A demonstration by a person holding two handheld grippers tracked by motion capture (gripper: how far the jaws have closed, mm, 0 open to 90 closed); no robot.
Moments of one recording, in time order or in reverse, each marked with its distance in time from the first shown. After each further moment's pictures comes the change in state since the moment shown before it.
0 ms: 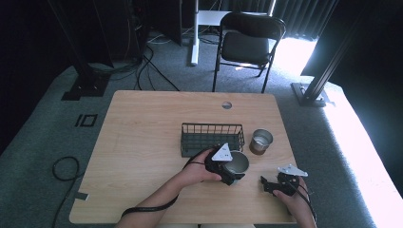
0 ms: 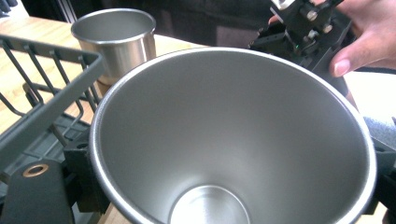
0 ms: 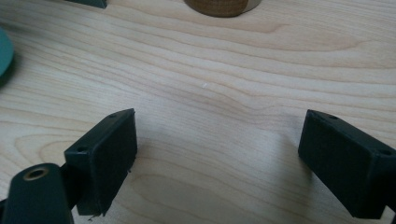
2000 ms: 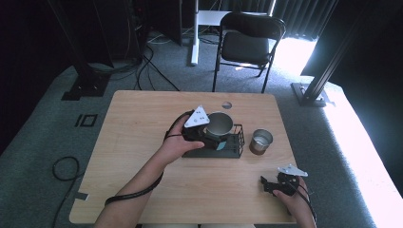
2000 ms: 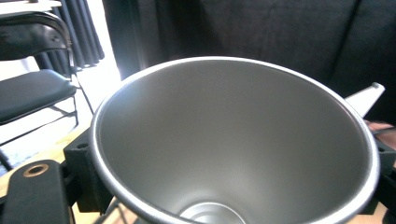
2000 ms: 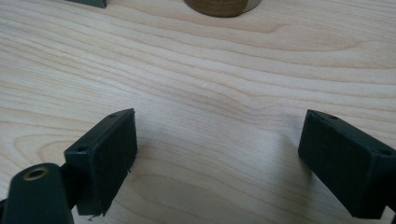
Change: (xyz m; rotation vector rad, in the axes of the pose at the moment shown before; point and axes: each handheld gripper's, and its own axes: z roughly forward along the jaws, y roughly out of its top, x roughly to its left) left arm 0.049 0.069 -0.102 -0.199 0.222 -0.052; right arm 0.000 0.000 0.000 -0.001 -0.001 0.000
